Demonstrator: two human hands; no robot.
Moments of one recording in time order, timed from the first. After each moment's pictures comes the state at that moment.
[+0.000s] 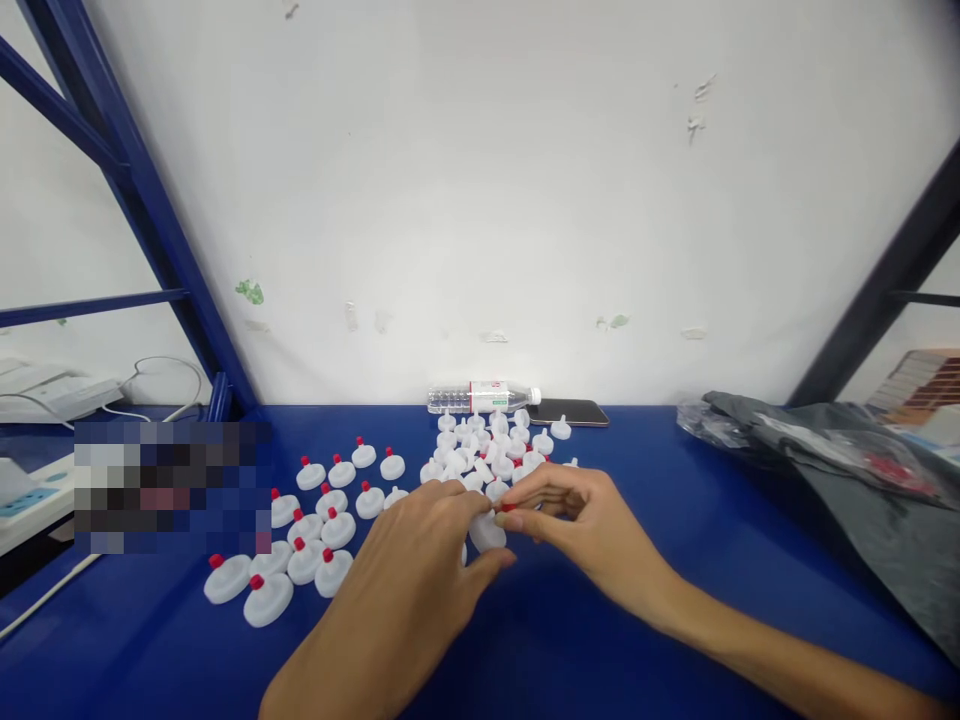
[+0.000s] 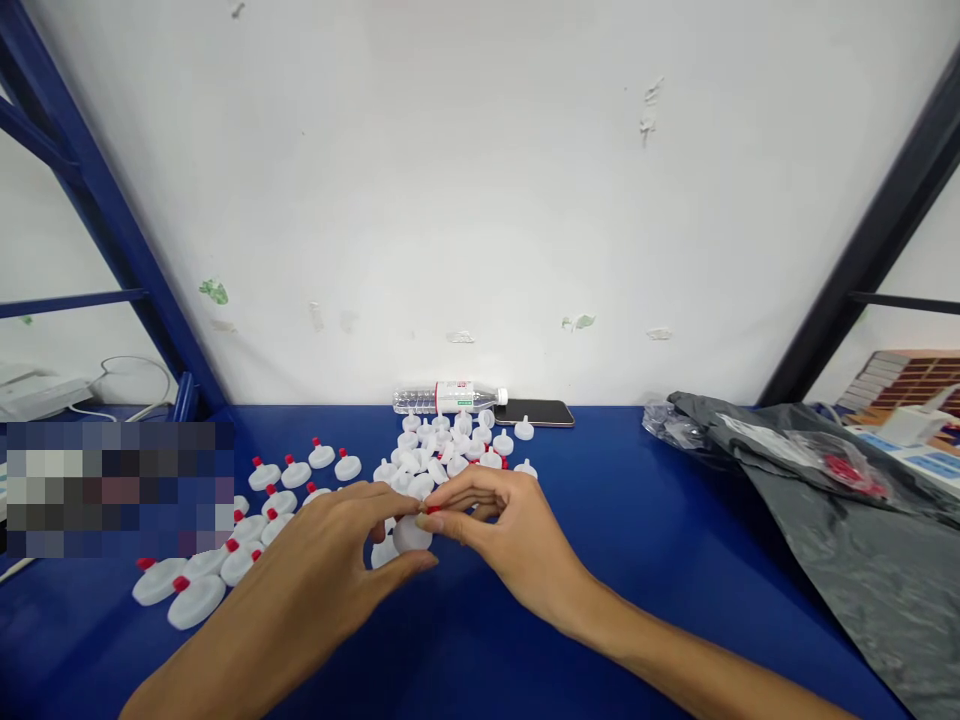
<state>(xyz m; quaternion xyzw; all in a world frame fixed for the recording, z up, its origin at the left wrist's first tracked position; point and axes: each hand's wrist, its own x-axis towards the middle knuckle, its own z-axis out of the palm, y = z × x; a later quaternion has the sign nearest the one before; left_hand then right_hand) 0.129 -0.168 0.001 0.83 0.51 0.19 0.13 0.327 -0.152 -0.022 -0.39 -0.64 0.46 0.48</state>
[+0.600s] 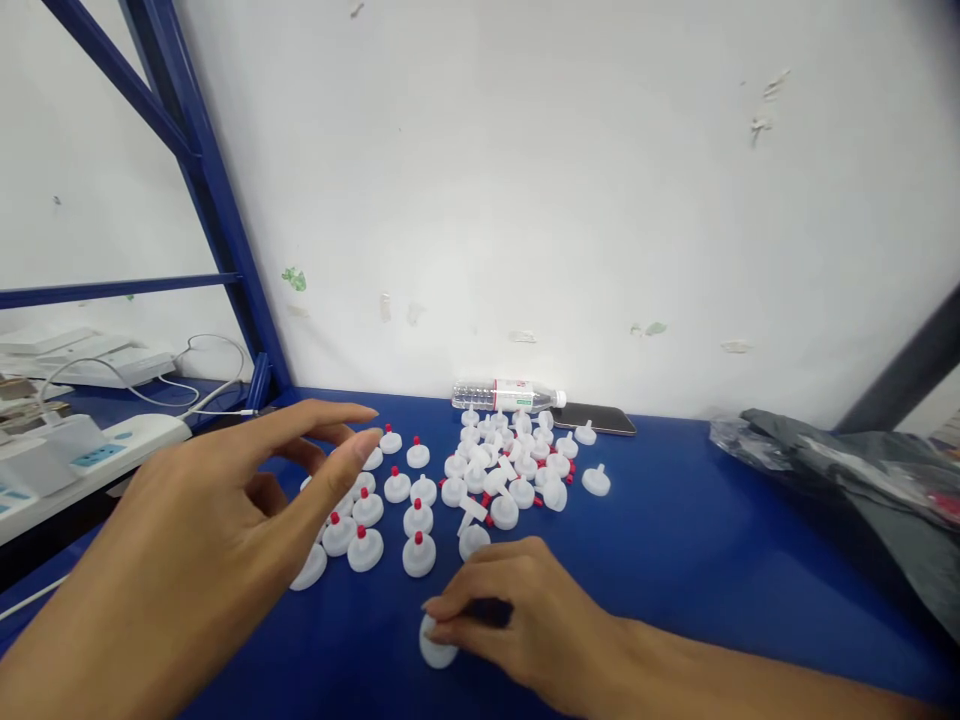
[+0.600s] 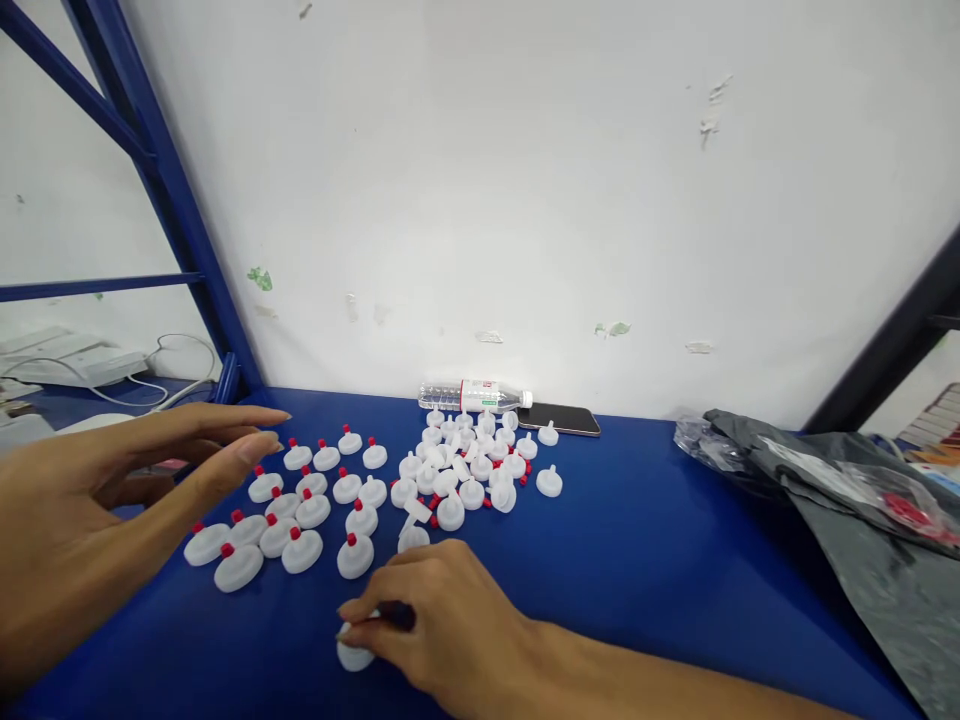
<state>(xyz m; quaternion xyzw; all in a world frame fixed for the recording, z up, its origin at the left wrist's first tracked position) 0.038 -0.201 0.066 0.65 0.65 0.38 -0.06 0.265 -0.173 -0.051 -0.29 -0.84 0.33 0.32</state>
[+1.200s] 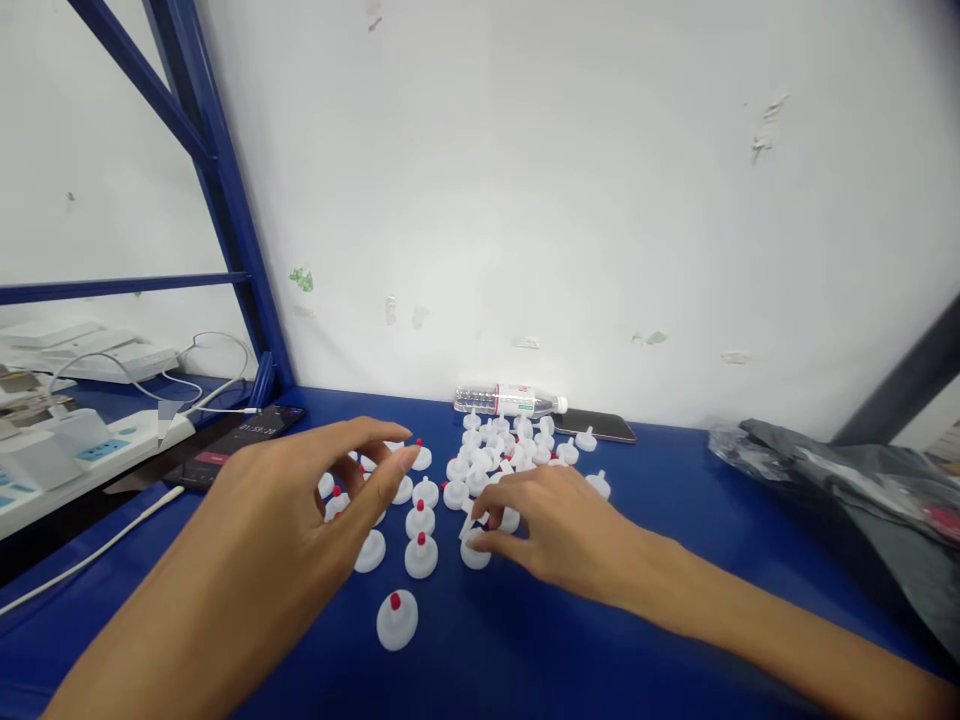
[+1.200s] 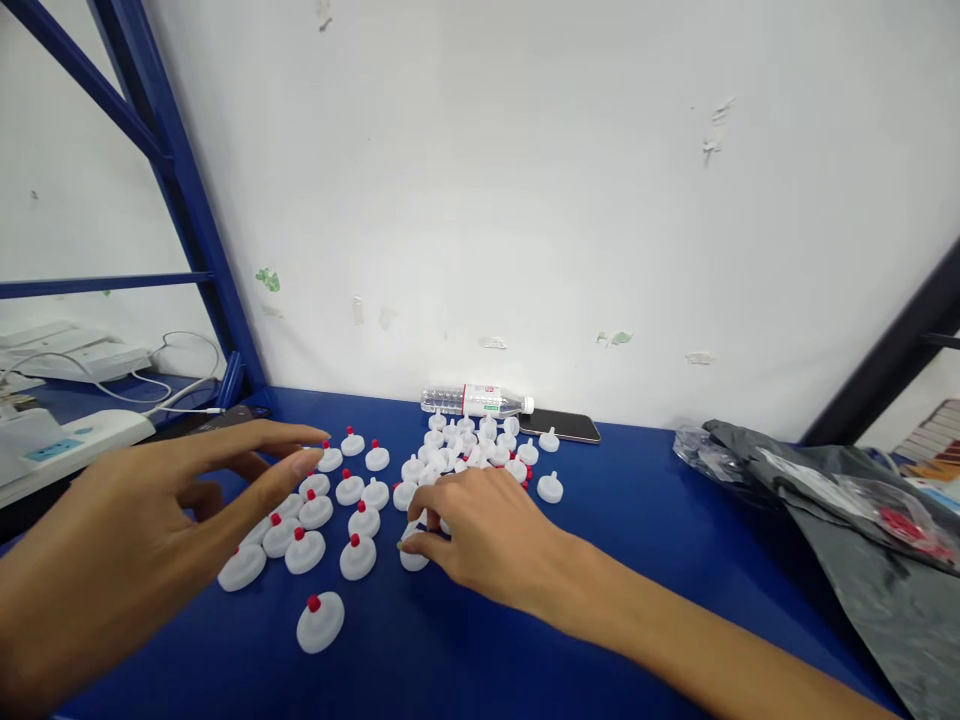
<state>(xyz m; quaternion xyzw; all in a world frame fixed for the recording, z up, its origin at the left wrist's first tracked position) 0.056 -0.199 0.068 0.69 0.62 0.36 0.02 0.287 -0.137 0.013 -0.39 -0.91 0.09 0.14</state>
